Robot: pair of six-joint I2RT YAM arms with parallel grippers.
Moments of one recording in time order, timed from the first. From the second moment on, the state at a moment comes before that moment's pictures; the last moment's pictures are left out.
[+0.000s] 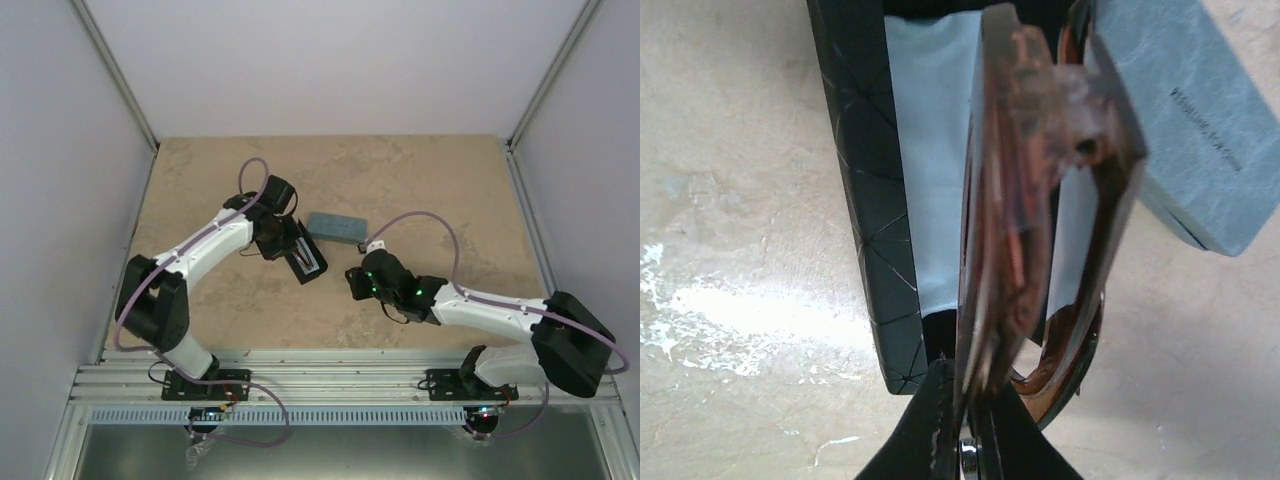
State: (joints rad) left arm -0.50 1.57 1.18 -0.77 0.13 -1.00; right arm 0.95 1.33 0.64 -0.05 0.19 0.64
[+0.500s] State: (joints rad) left arm -0.50 1.92 1.53 -1.08 0.17 -1.01; right arm 0.90 1.19 0.58 -0.07 0.28 0.61
